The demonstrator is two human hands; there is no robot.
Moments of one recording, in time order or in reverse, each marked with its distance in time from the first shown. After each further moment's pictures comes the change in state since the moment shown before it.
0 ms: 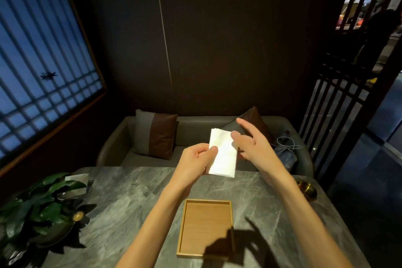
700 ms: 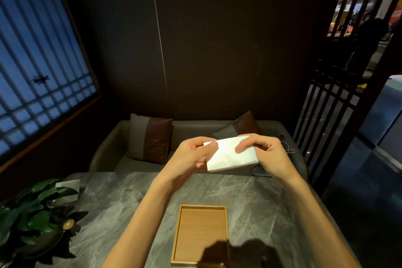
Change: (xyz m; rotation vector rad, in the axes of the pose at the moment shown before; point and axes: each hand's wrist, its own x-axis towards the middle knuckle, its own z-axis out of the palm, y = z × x) left_hand 0.015 0.025 -0.013 -0.284 -0.118 -0.097; right_hand -0.010 -0.007 -0.035 0.057 -0.062 -0.243
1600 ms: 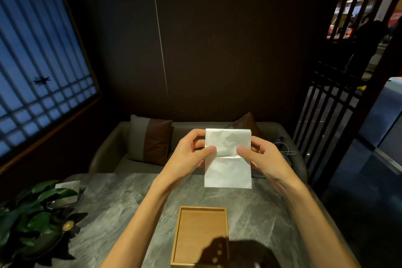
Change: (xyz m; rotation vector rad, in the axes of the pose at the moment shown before) left_hand 0.010 -0.010 -0.009 0.133 -0.018 0.232; right_hand -0.004 0.002 0.006 0.057 0.016 0.262
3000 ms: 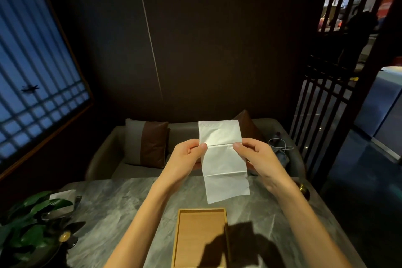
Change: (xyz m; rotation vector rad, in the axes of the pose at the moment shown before) left_hand 0.013 -0.012 0.012 0.094 0.042 -0.114; right_hand 0.007 0.008 0.001 -0.014 0.173 0.071
